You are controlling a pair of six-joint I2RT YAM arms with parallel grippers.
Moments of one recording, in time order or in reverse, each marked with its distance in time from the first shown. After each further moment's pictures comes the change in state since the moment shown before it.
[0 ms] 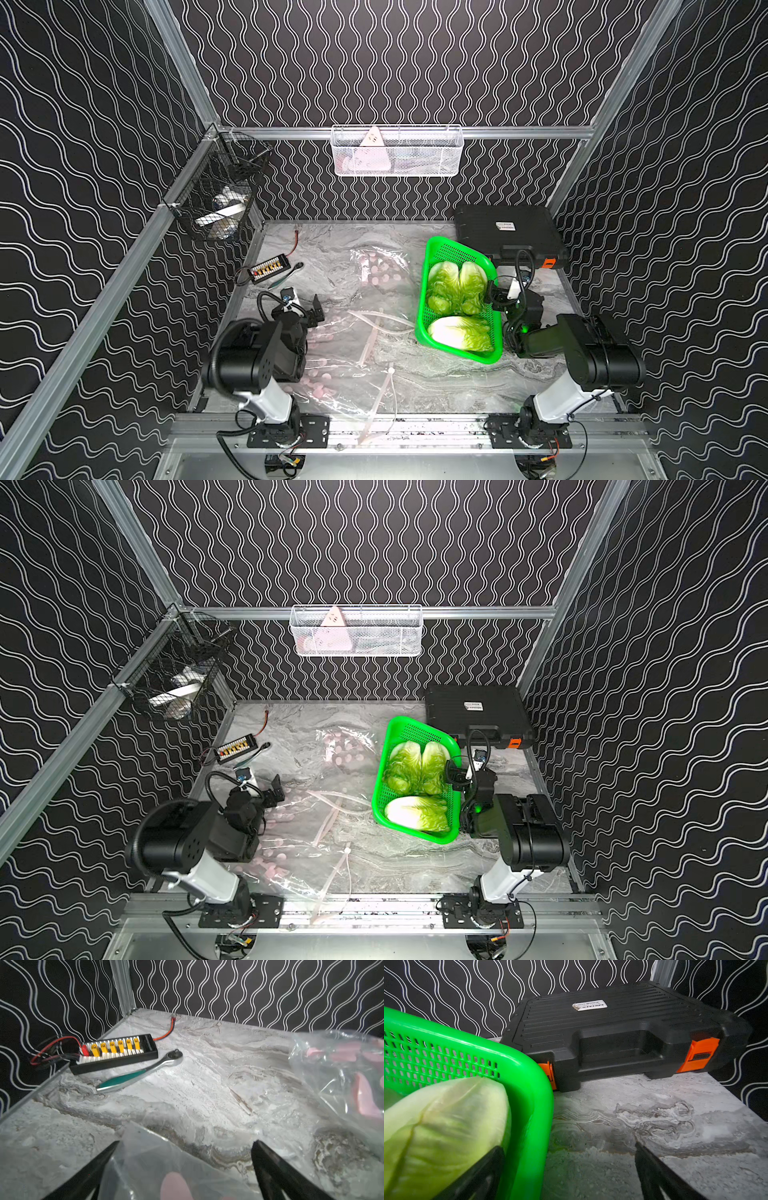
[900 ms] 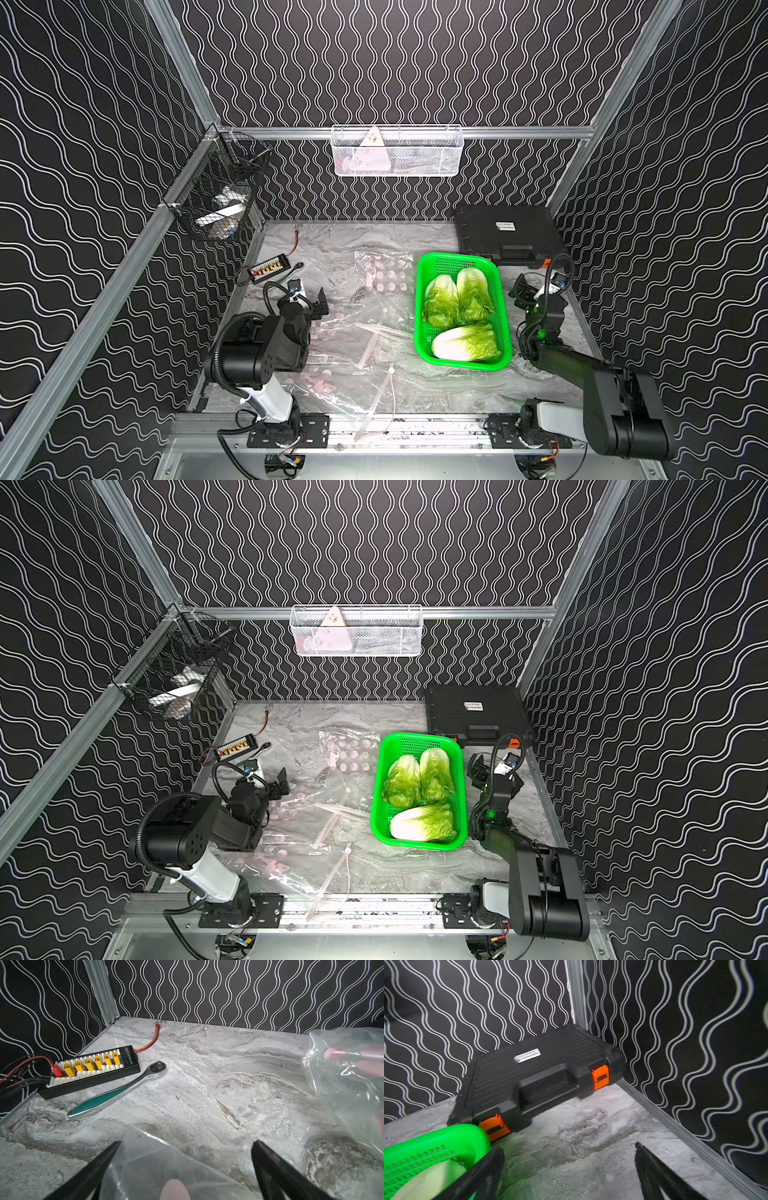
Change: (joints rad) left arm -0.018 -0.020 0.091 -0.068 0.033 0.029; right arm -0.090 -0.397 -0.046 -0.270 0.275 0.132
